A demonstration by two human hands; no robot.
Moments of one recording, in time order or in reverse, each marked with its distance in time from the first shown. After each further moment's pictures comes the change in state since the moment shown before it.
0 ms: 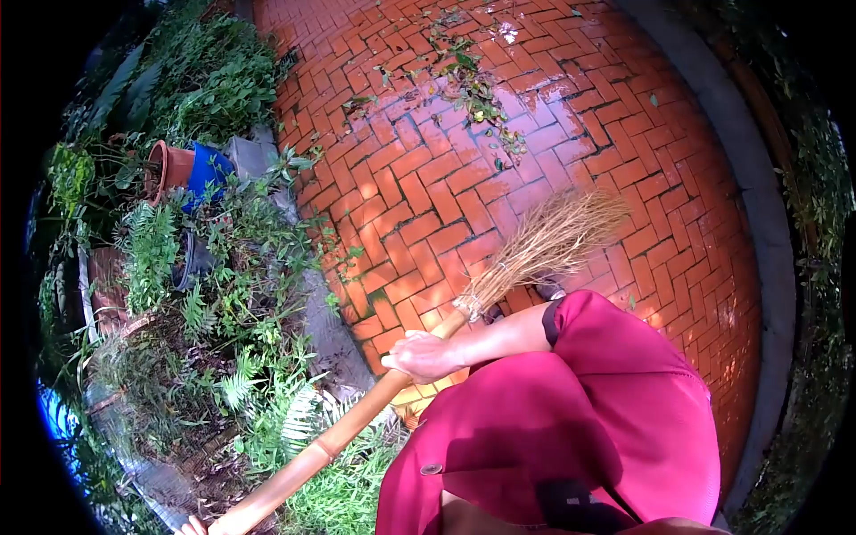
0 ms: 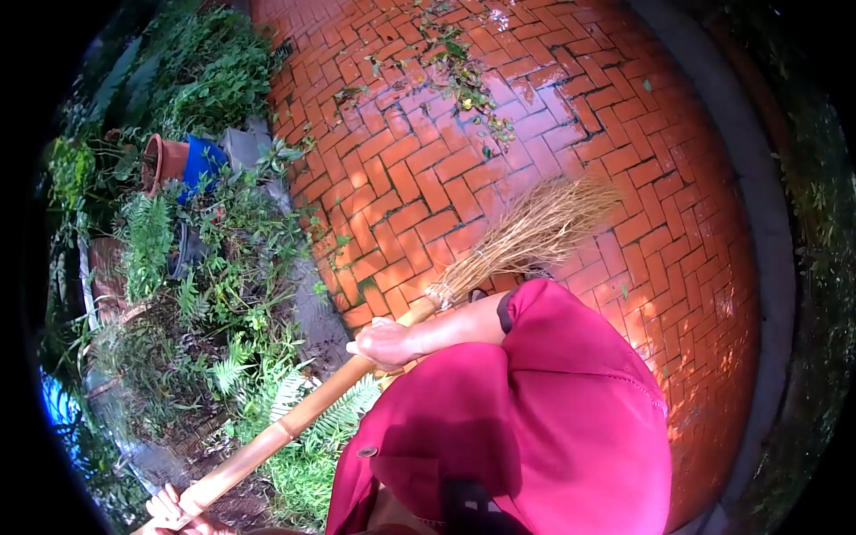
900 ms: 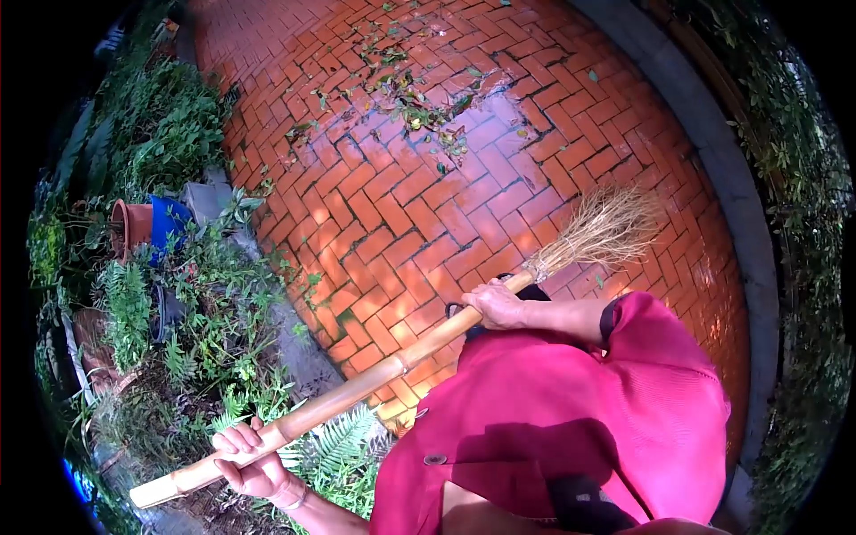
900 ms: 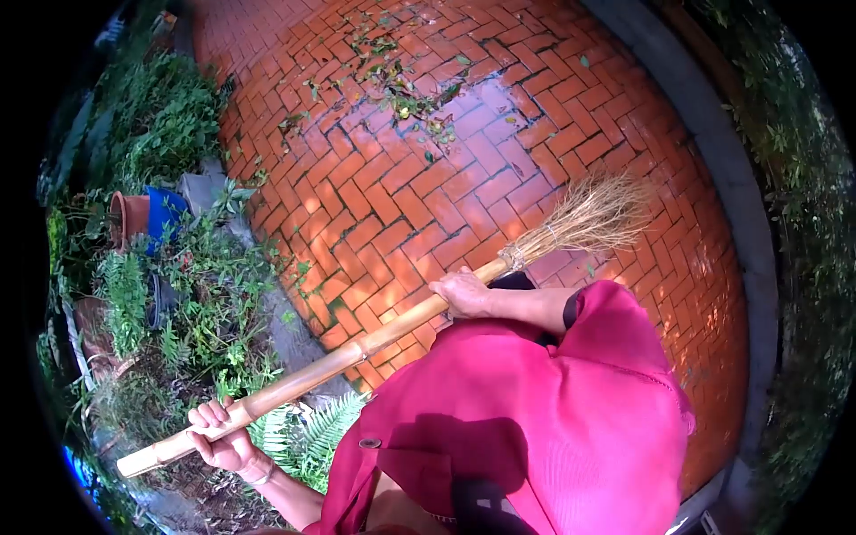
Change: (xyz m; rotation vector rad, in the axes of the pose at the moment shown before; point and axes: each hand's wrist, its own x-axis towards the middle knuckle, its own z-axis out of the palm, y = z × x) left_hand -0.006 -0.166 0.086 -0.248 -0.156 -0.384; right_hand -0.190 0.069 -0.045 -0.201 0.181 0.626
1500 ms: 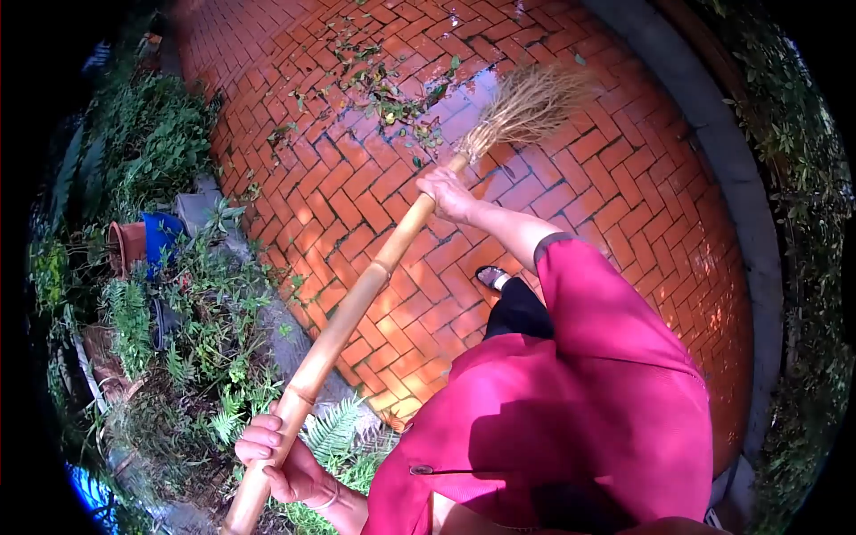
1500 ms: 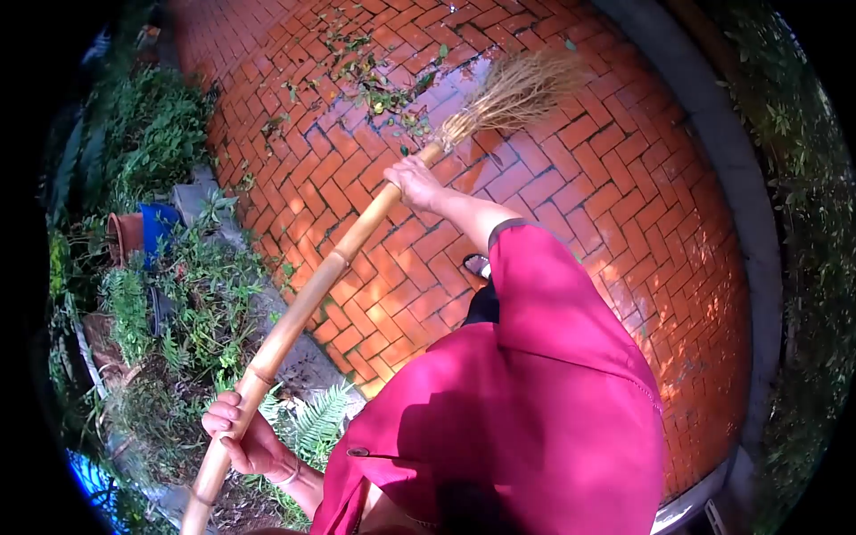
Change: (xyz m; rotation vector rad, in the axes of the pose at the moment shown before) left_hand -0.033 -0.083 0.140 0.354 -0.091 0.175; right_hand 0.083 0.131 -0.098 -0.112 0.485 -0.092
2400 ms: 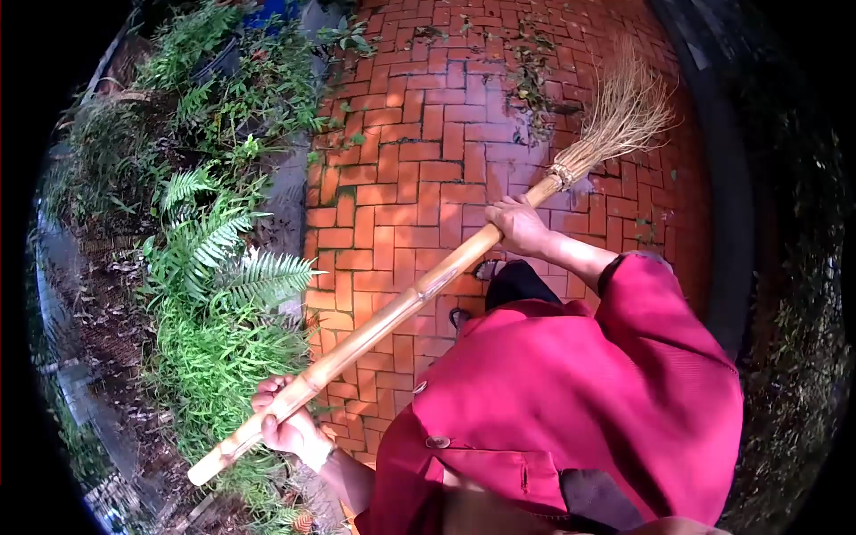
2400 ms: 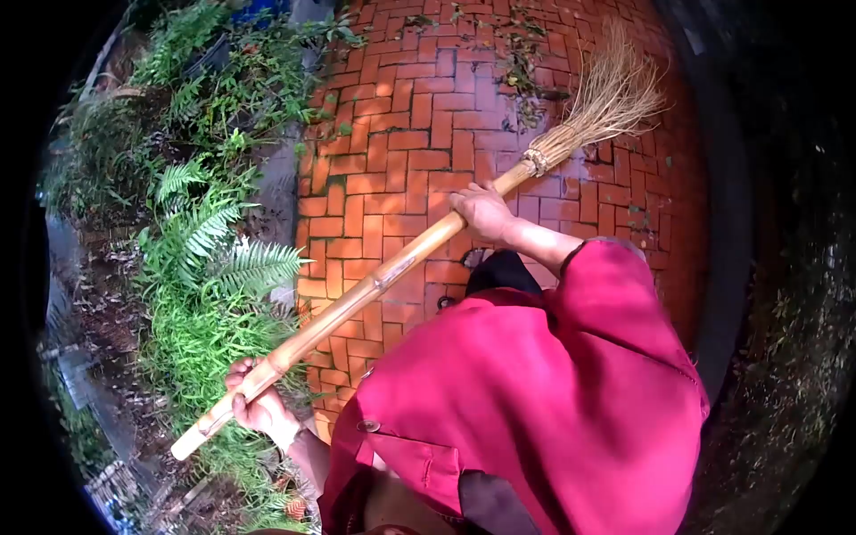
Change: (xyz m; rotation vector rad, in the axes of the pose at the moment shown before) left_hand -0.317 0.021 -0.141 -0.328 0.728 0.115; right_hand -0.107 -0.189 0.016 -0.204 -0.527 -0.495
